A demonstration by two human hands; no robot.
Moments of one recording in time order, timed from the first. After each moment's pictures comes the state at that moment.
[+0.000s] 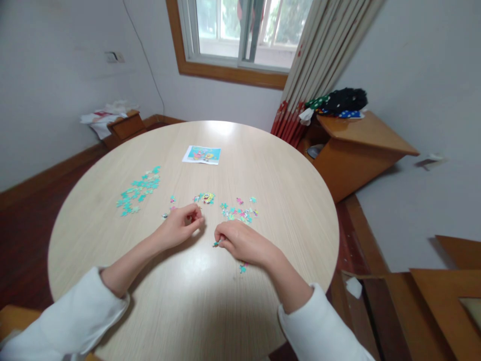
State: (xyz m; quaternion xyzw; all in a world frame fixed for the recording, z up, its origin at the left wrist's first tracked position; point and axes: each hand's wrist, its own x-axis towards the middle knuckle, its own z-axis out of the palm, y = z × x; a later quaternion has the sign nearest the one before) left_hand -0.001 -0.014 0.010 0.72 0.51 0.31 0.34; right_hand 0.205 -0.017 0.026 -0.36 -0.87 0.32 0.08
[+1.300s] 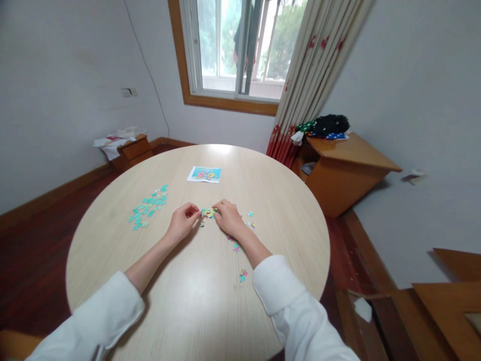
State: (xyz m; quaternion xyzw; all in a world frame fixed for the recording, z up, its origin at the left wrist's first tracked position) left_hand -0.007 0.033 -0.015 0.59 0.59 0.48 0.29; right_hand 0.164 0.067 -0.015 -0.45 -0.83 0.17 0.28
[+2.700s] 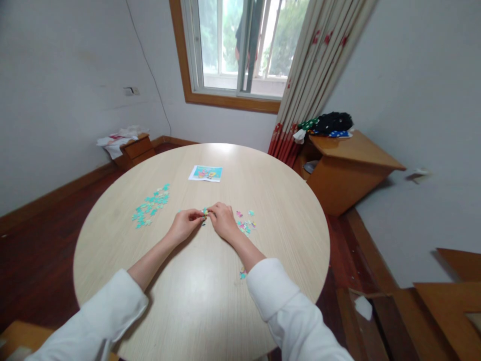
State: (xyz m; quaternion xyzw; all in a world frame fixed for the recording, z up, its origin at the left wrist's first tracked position) left_hand -0.013 0.031 -0.031 0.63 0.57 0.43 0.31; right_hand 0.144 0.054 -0.021 -0.46 -0.82 0.17 0.29
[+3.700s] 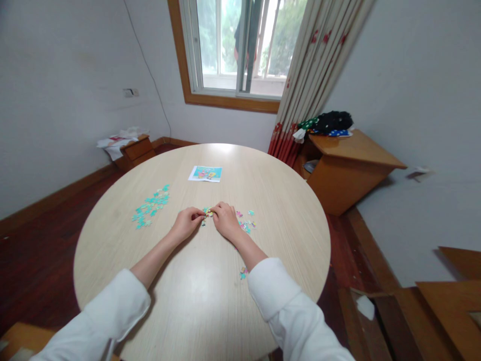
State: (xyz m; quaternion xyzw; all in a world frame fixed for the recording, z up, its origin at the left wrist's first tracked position) left_hand -0.013 0.035 -0.024 0.69 0.60 0.36 0.21; right_hand 0.150 0.055 -0.020 -0.48 -0.82 0.15 0.26
